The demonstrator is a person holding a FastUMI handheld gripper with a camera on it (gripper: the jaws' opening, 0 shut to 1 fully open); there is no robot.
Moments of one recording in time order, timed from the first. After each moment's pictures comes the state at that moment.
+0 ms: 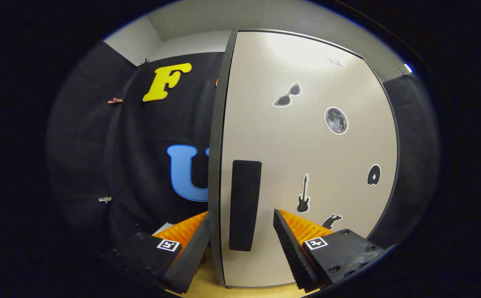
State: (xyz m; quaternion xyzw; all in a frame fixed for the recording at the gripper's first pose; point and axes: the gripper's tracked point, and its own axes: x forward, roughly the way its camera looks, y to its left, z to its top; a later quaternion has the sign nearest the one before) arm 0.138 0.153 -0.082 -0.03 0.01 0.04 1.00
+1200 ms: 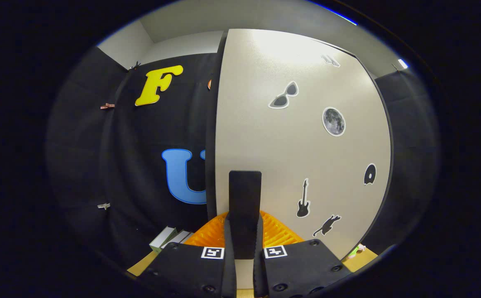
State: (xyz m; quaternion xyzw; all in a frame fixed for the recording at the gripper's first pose) arm 0.134 0.153 -0.071 -0.01 0.02 0.03 1.00
